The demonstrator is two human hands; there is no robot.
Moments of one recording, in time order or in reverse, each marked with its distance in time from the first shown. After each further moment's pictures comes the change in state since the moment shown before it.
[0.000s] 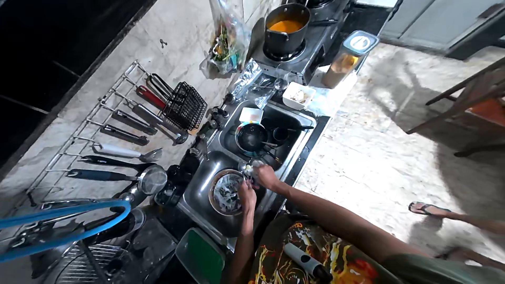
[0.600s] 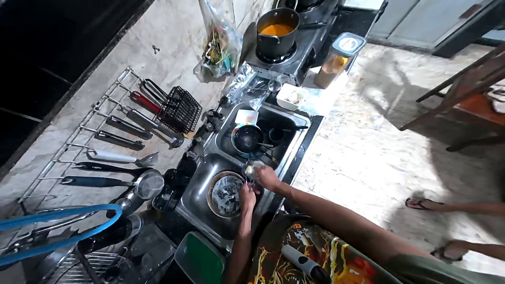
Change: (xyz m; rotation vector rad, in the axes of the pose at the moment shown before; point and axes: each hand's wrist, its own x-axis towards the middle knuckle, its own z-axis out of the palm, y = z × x) left_hand 0.000 -0.003 0.005 0.073 -0.182 -0.023; right_hand -0.009 0.015 -0.002 0.002 0.006 -0.053
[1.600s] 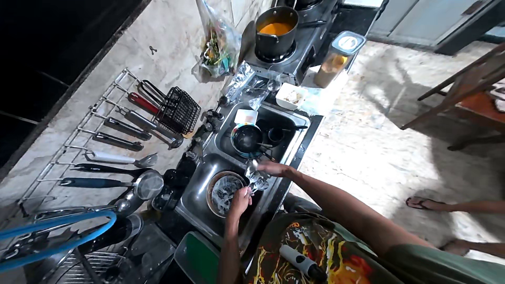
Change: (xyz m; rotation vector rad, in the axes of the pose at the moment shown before) left_hand -0.002 -0.024 -0.038 0.050 -0.312 0.214; right_hand 0.020 0.041 -0.040 0.900 -0.494 0.036
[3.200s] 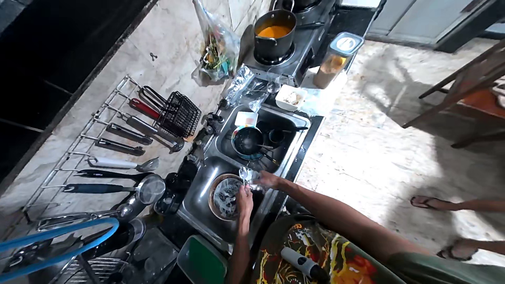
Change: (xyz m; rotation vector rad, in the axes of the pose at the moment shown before) left_hand 0.015 0.007 0.025 -0.008 0.405 -0.147; right_hand 0.015 0.030 0.041 0.057 0.196 0.141
